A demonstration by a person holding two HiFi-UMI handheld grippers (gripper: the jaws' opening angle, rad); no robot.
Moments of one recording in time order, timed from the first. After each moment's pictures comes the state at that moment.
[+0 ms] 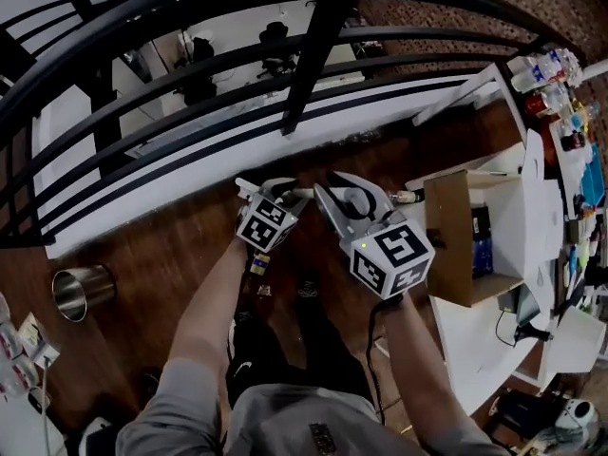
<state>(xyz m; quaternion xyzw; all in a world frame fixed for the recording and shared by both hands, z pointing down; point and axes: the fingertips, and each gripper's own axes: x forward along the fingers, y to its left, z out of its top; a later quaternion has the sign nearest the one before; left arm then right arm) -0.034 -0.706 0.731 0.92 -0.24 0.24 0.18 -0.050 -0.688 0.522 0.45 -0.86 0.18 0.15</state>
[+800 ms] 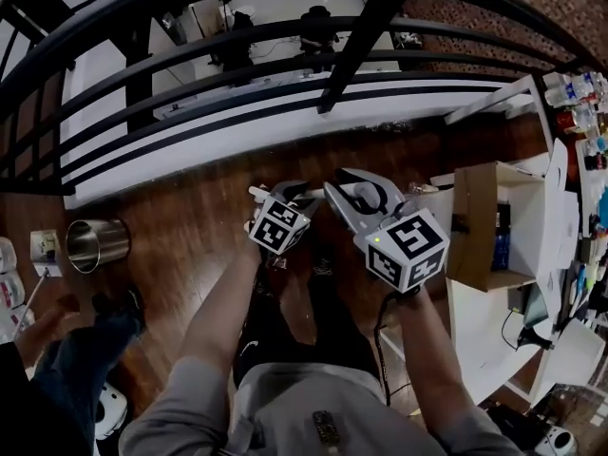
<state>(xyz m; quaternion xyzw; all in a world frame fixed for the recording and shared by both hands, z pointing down) -0.099 -0.629 0.729 0.89 -0.29 0.24 0.25 -0.116 -0.633 0.519 0.35 -0.89 0.20 0.19</state>
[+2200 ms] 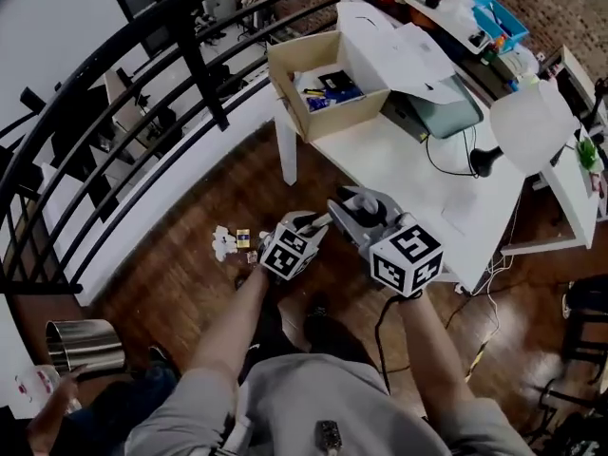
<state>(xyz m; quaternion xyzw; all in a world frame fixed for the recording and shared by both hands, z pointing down) 0.126 -0.230 0.603 0.94 -0.05 0.31 0.10 0.118 -0.239 0.391 0.56 -0.80 0.19 0.08</state>
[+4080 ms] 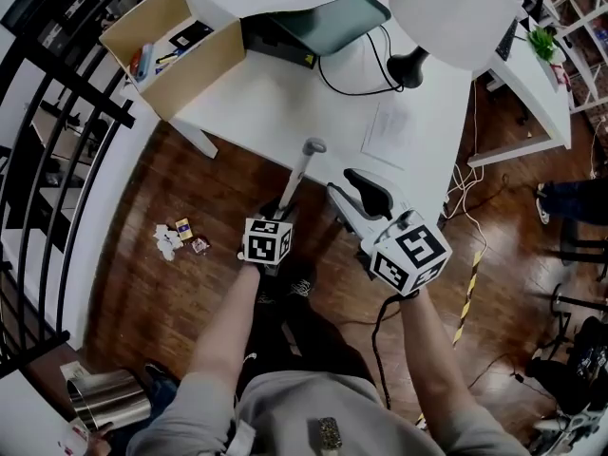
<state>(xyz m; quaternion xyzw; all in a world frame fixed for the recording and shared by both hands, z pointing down) 0.260 -0.119 0.745 0.91 -0.09 0.34 0.22 0.311 -0.081 0.484 0.70 -0.68 0.20 0.03</state>
